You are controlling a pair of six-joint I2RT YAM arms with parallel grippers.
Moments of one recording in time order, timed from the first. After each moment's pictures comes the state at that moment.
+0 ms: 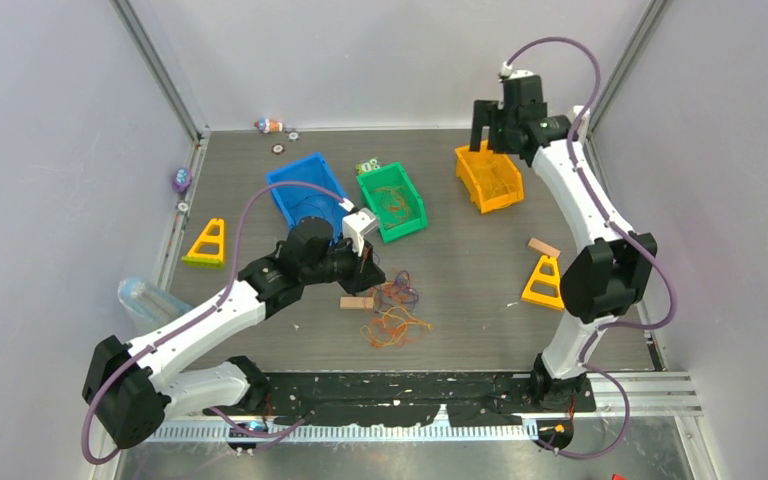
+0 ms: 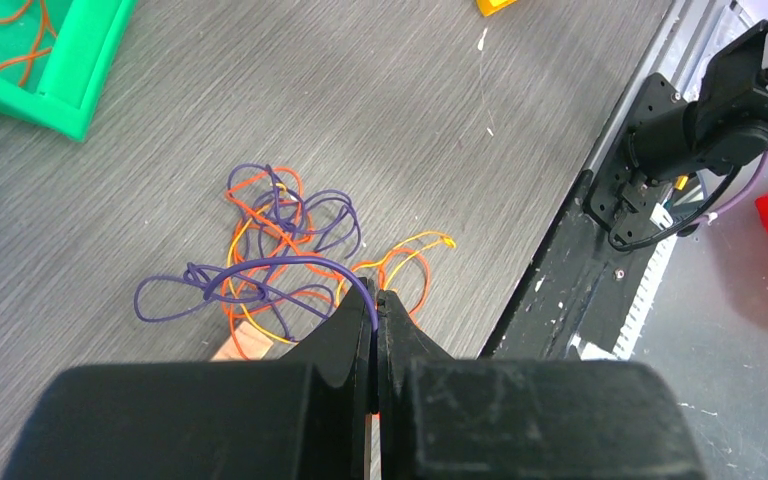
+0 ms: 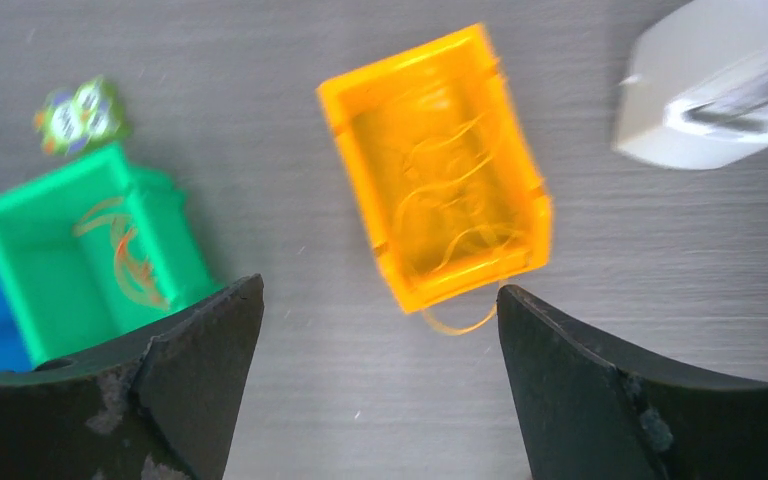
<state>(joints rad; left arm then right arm) -0.74 1.10 0.79 -0.20 0.37 -0.21 0.19 1.80 1.85 -0.71 0.16 0.17</state>
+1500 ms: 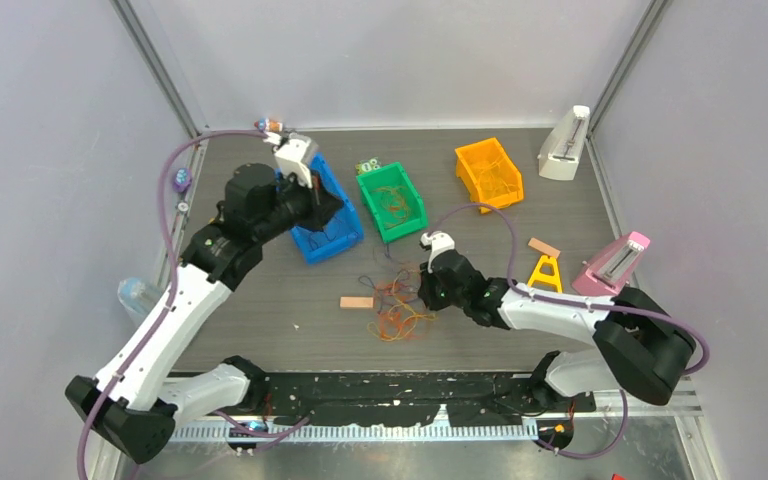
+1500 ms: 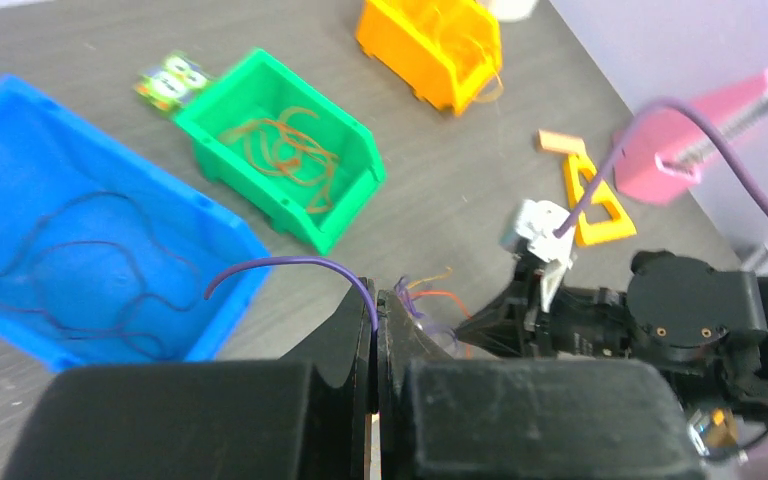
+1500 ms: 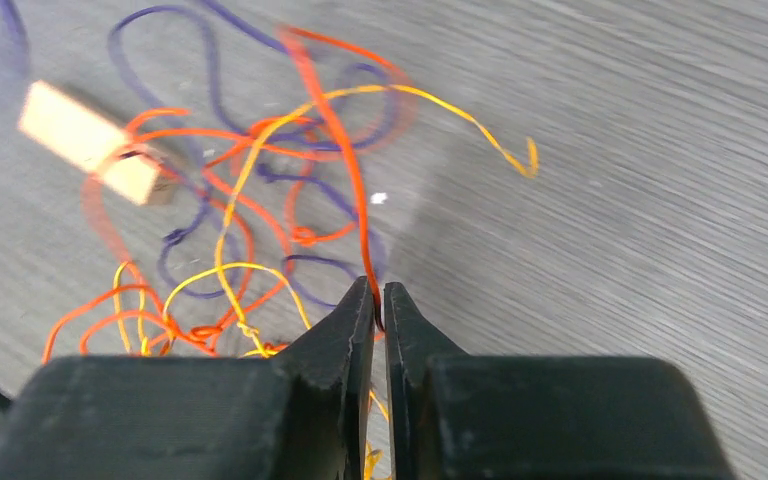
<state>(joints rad) -0.54 1.07 1.16 -0.43 0.18 -0.26 0.86 1.34 0.56 0.06 0.11 0.41</state>
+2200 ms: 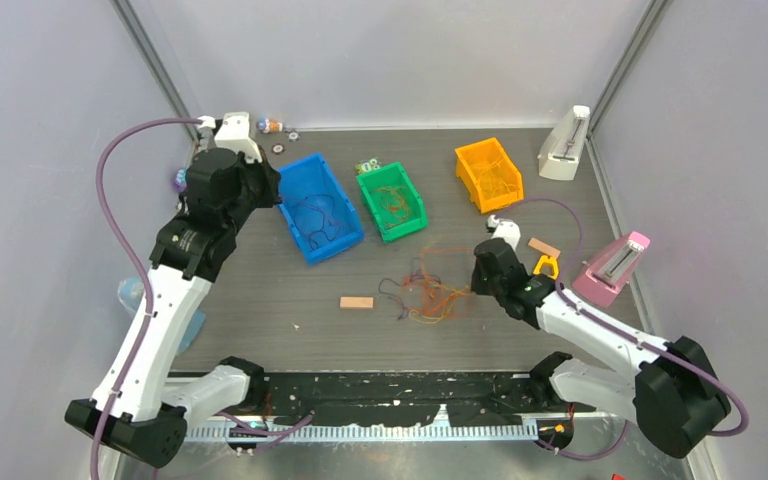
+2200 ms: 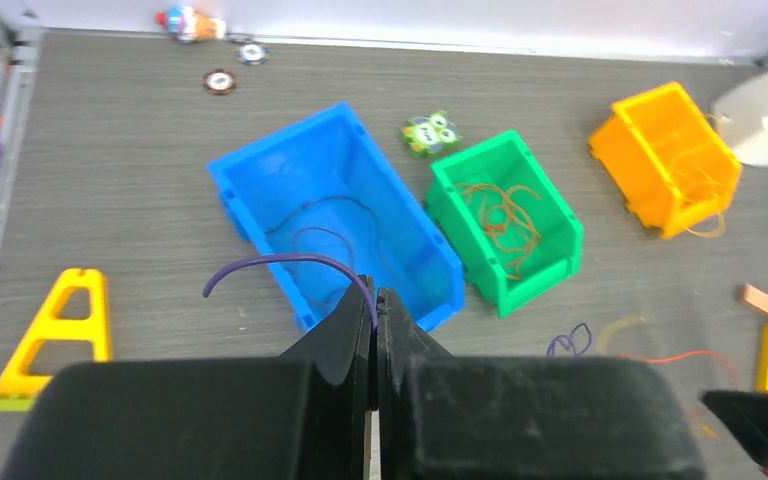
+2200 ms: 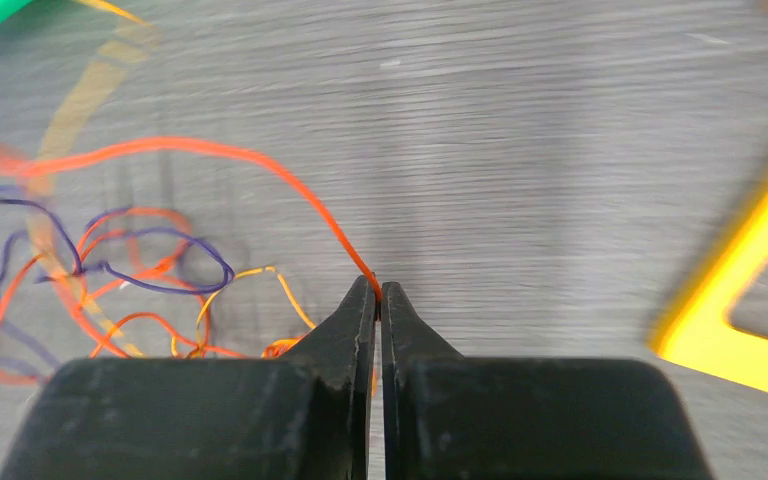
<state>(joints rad) -0.33 1.04 1.31 -0.57 -0.14 -0.23 0.59 1.08 0.52 -0.21 0.30 0.53</state>
